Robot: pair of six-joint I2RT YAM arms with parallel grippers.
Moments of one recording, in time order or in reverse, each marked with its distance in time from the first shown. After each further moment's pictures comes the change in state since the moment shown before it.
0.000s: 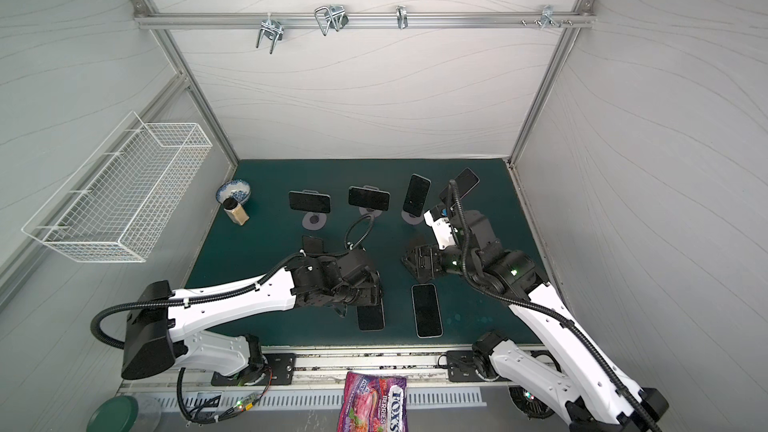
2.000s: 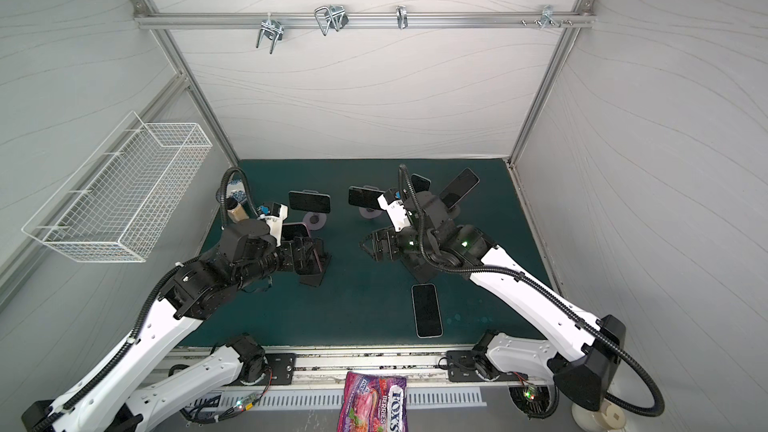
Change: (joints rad) left arm 0.500 -0.576 -0.011 -0.139 -0.073 0.566; right arm 0.201 0.280 0.133 0.269 0.004 0.055
